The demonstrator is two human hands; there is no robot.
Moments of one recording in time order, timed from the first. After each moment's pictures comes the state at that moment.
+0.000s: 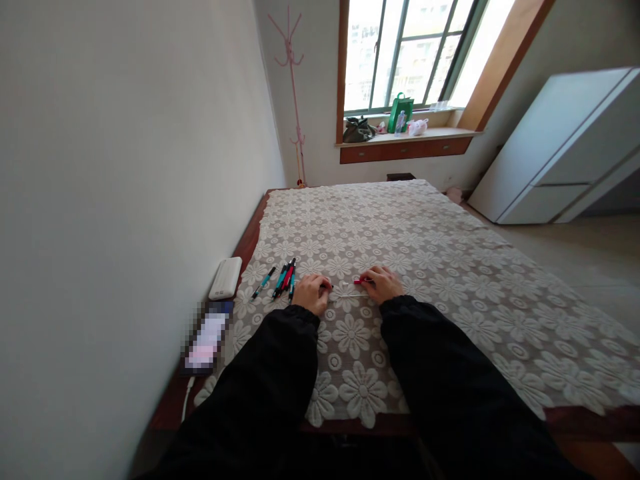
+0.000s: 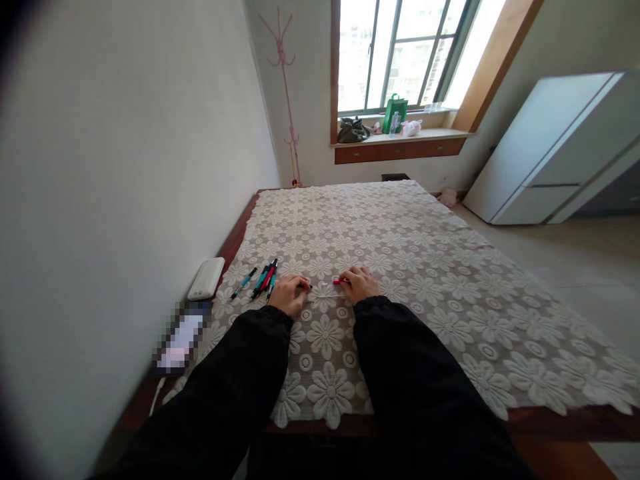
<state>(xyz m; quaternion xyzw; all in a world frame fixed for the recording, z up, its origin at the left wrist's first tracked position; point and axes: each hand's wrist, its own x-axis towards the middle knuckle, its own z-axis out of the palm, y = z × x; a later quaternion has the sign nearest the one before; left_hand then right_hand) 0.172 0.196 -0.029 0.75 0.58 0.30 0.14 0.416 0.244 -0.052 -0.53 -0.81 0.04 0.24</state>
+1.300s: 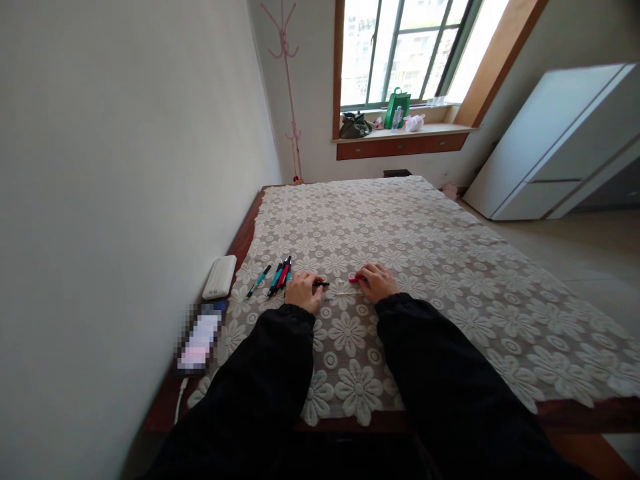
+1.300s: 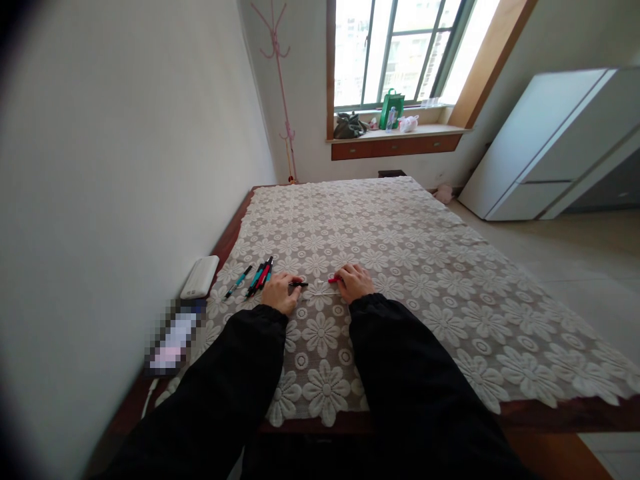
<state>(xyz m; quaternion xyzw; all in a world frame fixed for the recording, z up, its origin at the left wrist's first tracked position) 0.175 0.191 -0.021 0.70 0.66 0.22 0.11 0.415 0.243 -0.054 -0.51 -0.83 0.02 0.23</state>
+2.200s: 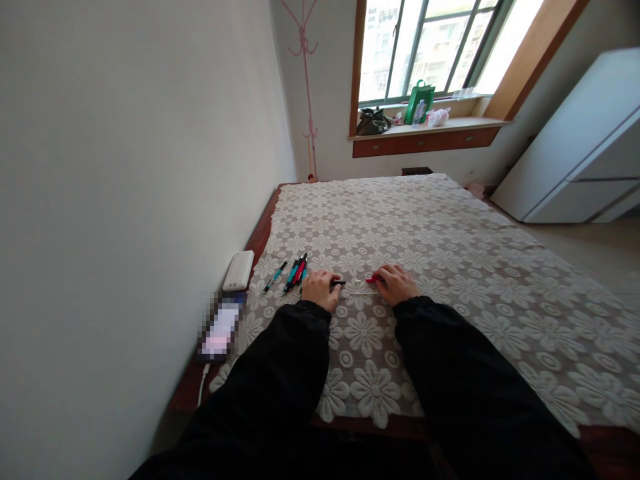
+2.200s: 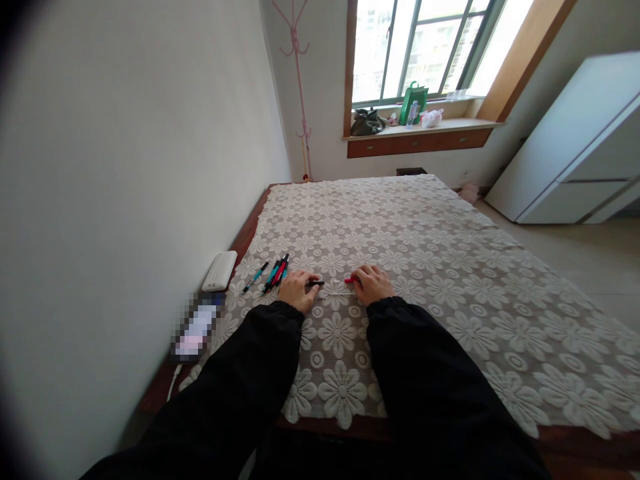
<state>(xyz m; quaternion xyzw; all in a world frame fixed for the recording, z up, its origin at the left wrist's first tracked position) 0.176 0.189 -0.020 0.71 0.65 0.23 0.11 0.416 0.243 -0.057 -0.50 -0.83 0.01 0.24</state>
